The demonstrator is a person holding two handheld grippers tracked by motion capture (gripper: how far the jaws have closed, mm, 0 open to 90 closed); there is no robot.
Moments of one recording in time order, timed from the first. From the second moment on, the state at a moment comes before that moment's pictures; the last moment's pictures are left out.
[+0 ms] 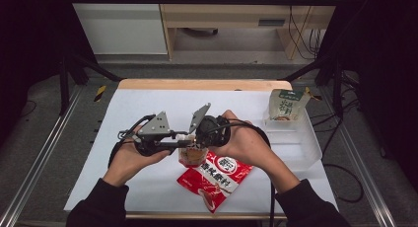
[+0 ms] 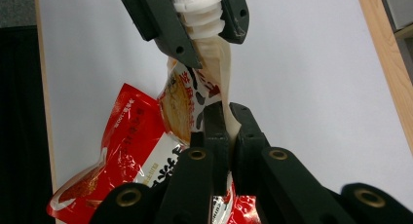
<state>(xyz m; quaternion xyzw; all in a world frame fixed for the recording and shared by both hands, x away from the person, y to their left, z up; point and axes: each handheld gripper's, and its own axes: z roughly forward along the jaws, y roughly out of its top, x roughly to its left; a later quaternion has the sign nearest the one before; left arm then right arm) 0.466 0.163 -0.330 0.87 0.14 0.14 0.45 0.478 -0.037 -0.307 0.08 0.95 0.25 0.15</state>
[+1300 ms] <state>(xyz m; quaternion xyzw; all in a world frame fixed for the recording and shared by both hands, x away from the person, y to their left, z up) 0.442 0.268 -0.431 0.81 0.32 0.21 0.45 0.493 -0.120 -0.245 0.11 0.94 0.25 0.22</state>
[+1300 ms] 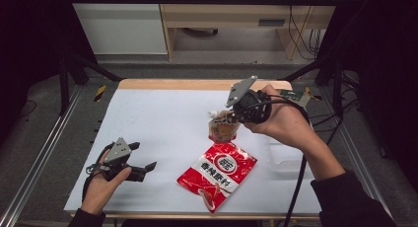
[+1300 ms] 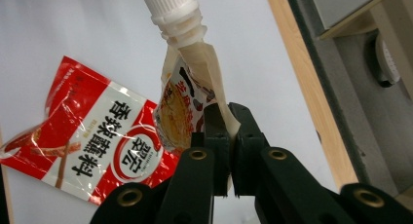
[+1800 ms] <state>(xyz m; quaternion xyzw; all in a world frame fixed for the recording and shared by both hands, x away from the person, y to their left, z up) 0.443 0.277 -0.439 0.80 0.34 0.24 0.43 0.495 -0.183 -0.223 0.13 0.92 0.25 0.27</state>
